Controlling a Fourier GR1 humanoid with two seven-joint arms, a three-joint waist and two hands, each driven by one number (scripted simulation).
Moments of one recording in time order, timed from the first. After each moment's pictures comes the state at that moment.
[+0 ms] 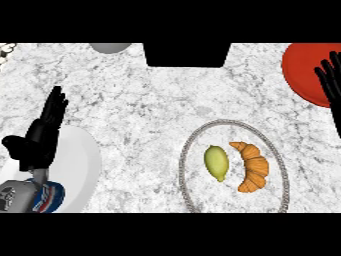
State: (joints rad) left arm -0.16 0.36 -0.13 -1.39 0.21 0.25 -0.11; right arm -0.25 -0.56 0.06 -1.46 -0.47 -0.05 -0.20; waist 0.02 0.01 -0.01
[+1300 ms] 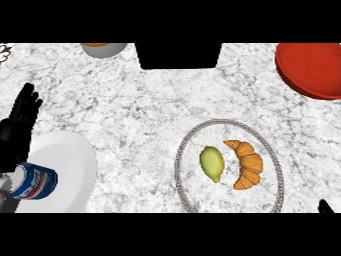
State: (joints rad) left arm -0.10 0.47 -0.10 -1.54 0.22 0.31 0.06; right arm 0.64 -0.25 0.28 -1.86 0.26 -0.70 -0.90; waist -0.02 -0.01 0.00
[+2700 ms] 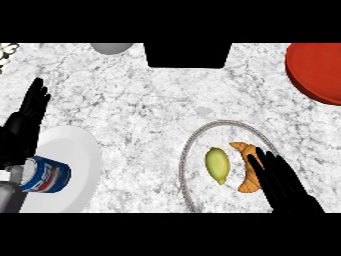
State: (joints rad) left arm -0.16 0.46 -0.12 -1.51 0.20 0.30 0.06; right arm 0.34 -0.23 0.44 -2.17 1.17 0.12 0.28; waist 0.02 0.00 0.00
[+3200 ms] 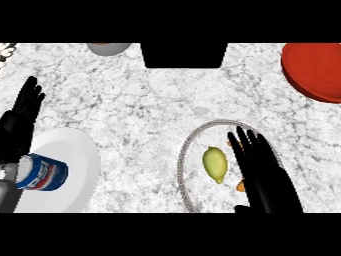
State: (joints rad) left arm -0.16 0.45 -0.07 -1.49 0.19 0.27 0.07; right arm 0.13 -0.15 0.48 -1.97 1.33 0.10 0.35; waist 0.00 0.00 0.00
